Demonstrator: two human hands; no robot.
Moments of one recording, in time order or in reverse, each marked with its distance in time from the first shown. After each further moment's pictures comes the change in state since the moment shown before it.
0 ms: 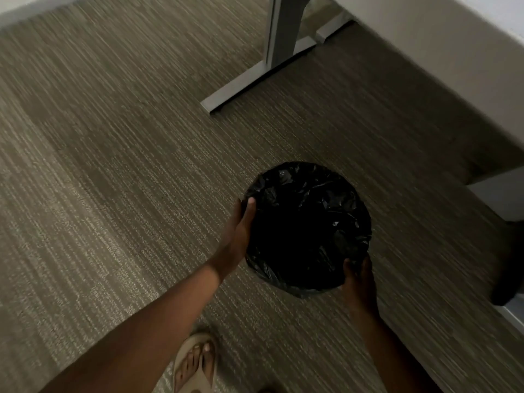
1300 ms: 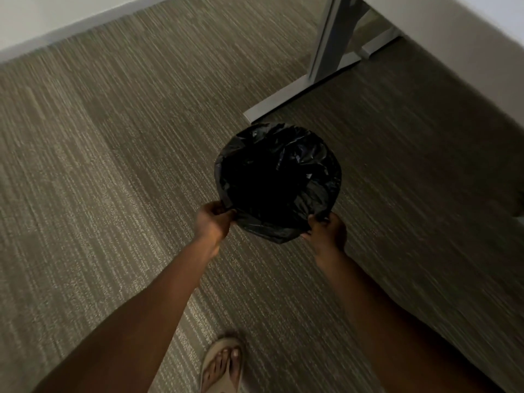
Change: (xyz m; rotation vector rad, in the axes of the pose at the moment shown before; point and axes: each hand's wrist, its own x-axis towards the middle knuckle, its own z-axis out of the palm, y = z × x) left_hand 0.016 0.036 -0.130 0.073 0.582 -0.314; right_hand 0.023 -0.136 0.164 0.263 -0.142 0.083
